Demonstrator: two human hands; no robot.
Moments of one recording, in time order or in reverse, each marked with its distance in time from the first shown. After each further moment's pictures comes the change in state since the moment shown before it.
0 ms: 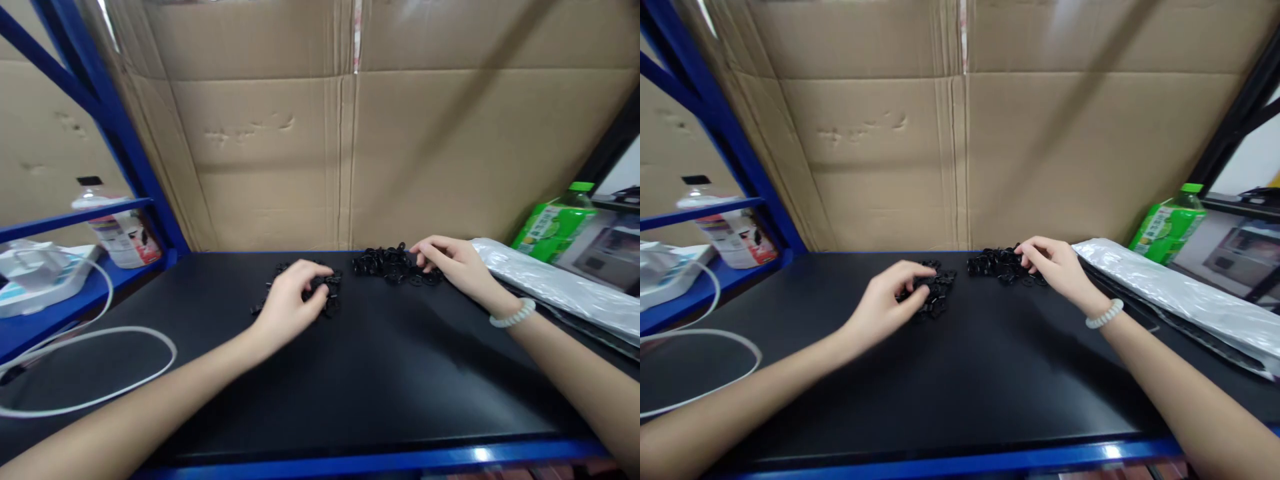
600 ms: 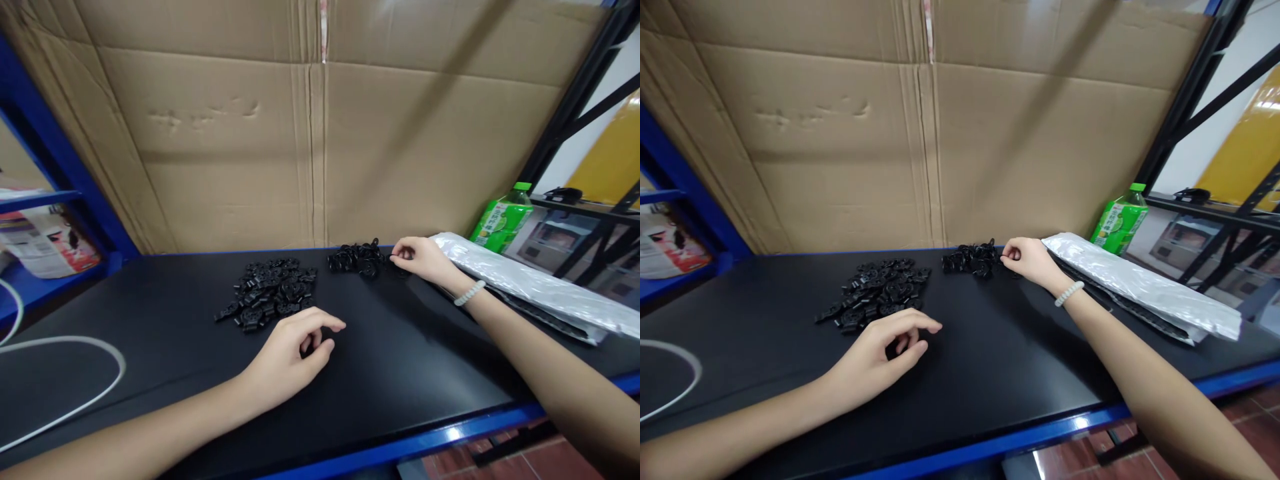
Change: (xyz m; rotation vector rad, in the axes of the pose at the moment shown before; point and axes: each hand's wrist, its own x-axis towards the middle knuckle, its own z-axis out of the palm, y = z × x) left_hand -0.032 0.027 0.031 -0.340 -0.349 0.019; right_hand 0.011 0.032 -0.009 -0.209 -0.021 0.005
